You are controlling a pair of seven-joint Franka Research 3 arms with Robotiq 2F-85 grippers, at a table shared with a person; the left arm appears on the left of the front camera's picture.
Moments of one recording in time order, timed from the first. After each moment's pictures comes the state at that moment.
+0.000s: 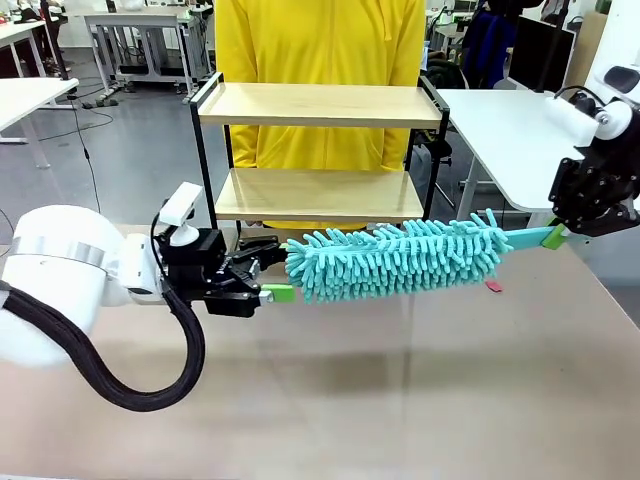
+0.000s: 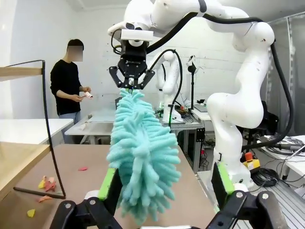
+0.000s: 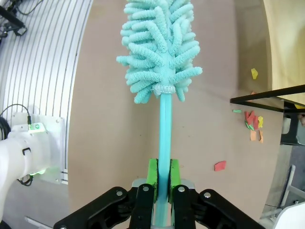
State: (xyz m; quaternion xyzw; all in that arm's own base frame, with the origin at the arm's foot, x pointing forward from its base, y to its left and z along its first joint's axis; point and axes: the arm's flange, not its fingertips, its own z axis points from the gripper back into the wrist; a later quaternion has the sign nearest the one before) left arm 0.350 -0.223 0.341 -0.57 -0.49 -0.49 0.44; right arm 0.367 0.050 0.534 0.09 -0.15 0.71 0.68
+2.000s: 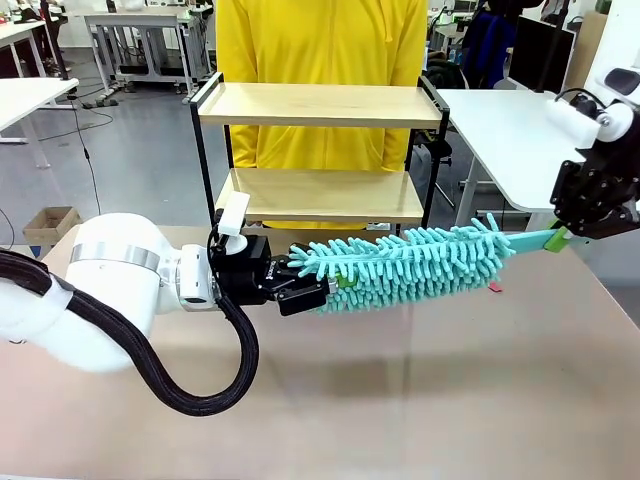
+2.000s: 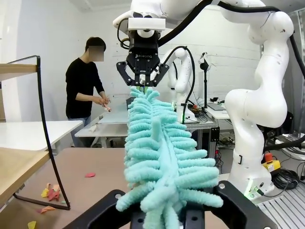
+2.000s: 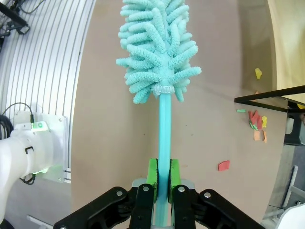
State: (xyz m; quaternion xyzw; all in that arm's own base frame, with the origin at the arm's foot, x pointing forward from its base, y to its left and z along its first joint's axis) left arm 0.355 -0.279 0.329 -0.55 -0.52 -0.48 0.45; right arm 0.364 0.049 0.532 0.10 -0.14 0.71 0.68
